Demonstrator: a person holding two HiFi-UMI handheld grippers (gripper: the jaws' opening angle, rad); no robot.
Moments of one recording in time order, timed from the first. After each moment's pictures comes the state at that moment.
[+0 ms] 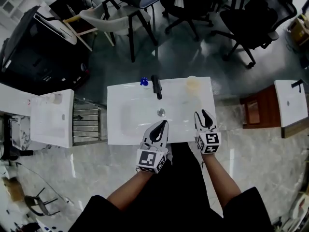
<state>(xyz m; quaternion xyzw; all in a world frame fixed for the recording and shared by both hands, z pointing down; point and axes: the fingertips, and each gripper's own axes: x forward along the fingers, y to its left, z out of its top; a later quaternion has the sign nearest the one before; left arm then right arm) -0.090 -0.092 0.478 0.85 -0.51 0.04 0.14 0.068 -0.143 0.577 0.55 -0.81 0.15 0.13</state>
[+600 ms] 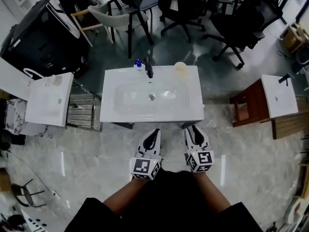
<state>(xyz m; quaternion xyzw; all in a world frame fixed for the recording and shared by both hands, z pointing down) -0.049 0.116 0.456 0.83 -0.54 0.02 0.14 0.090 0.097 0.509 0.53 -0.83 0.17 0.08</state>
